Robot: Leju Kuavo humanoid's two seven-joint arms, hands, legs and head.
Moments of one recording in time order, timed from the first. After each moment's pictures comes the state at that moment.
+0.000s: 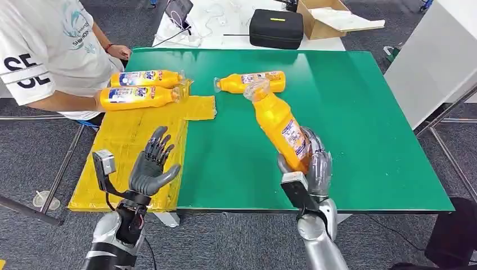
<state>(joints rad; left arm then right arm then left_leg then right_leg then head) -0.18 -0.20 -0.14 -1.13 0.22 -0.43 -0.44 -0.12 0.15 0.13 -1.31 0.58 -0.57 -0.57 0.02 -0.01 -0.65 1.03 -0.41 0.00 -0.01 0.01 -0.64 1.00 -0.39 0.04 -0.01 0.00</state>
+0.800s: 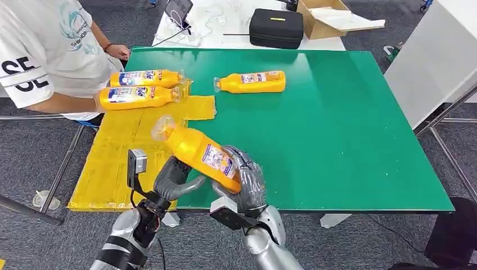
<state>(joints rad) -0.25 -0.17 -0.29 -0.98 0.27 -0.46 -0.45 -0.19 0.28 0.41 -1.02 0.63 -0.62 -0.61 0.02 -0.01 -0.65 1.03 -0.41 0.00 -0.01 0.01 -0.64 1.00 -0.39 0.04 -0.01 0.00</state>
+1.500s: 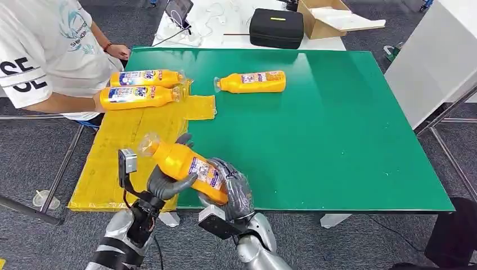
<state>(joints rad) -0.23 -0.16 -0.27 -1.02 0.27 -0.49 -0.45 -0.21 0.30 0.48 -0.91 0.59 -0.60 -0.61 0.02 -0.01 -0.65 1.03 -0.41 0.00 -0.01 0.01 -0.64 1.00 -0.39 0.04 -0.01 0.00</state>
